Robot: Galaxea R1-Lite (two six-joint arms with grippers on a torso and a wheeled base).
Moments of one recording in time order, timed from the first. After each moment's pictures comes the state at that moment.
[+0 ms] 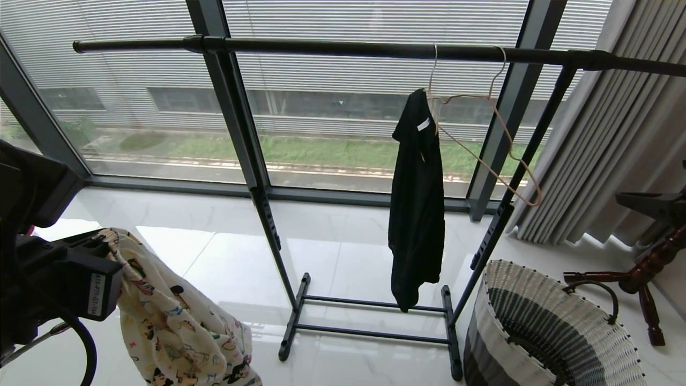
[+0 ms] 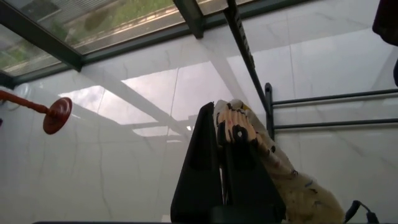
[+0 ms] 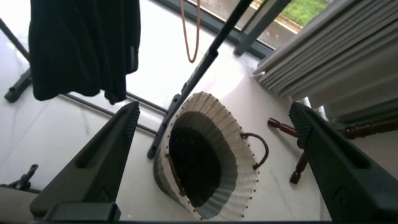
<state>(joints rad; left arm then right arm) -0.53 1.06 -0.66 -0.08 0.64 0.29 0.28 1.15 -1.09 0.26 -0.09 -0.26</state>
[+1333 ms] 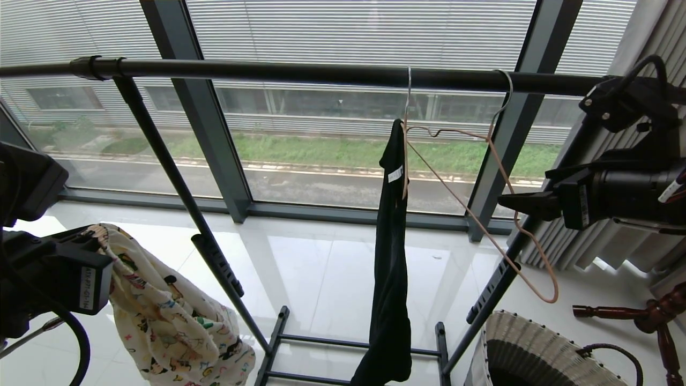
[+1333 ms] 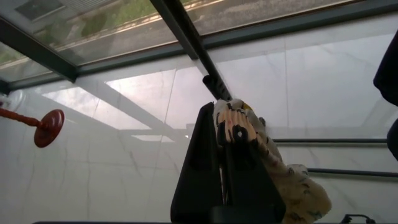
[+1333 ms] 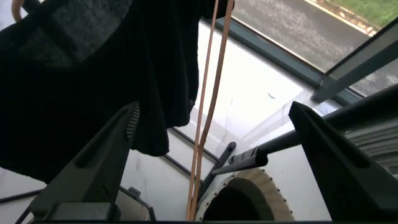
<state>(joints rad) -0.50 1.05 -0.66 -0.09 0.64 0.28 0.53 1.39 -1.12 0.09 0.00 -0.07</state>
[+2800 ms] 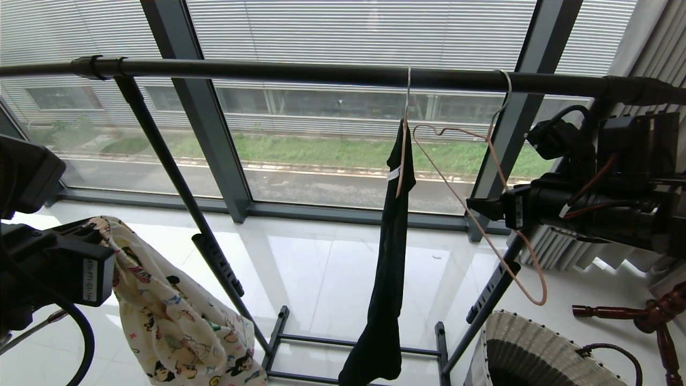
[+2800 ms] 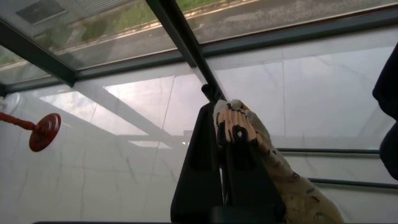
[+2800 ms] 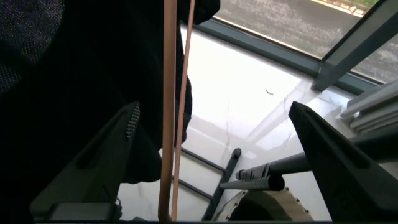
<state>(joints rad) -0.50 1.05 -0.66 -0.14 0.64 0.28 0.49 1.58 -0.99 -0.28 -0.05 0.02</state>
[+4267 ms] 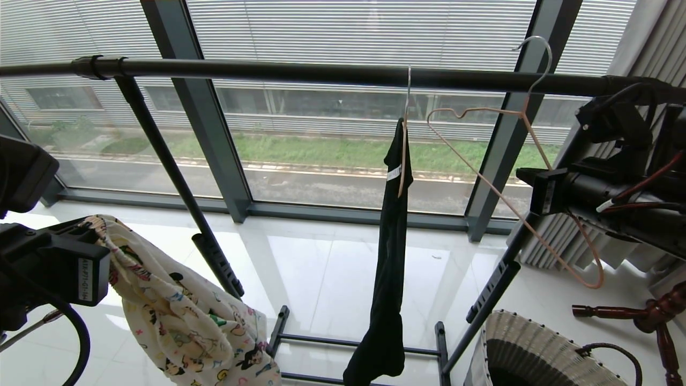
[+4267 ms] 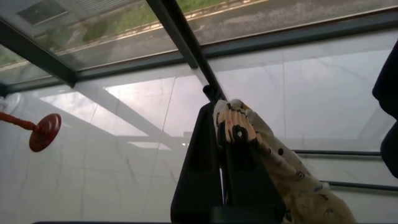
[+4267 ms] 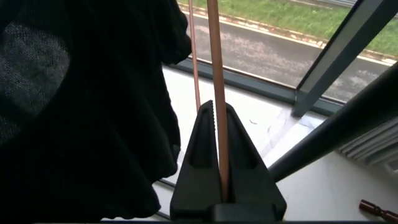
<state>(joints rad) -0.50 1.04 -0.66 -0.14 0.64 0.29 0.48 1.47 -0.88 -0.47 -0.13 0.03</state>
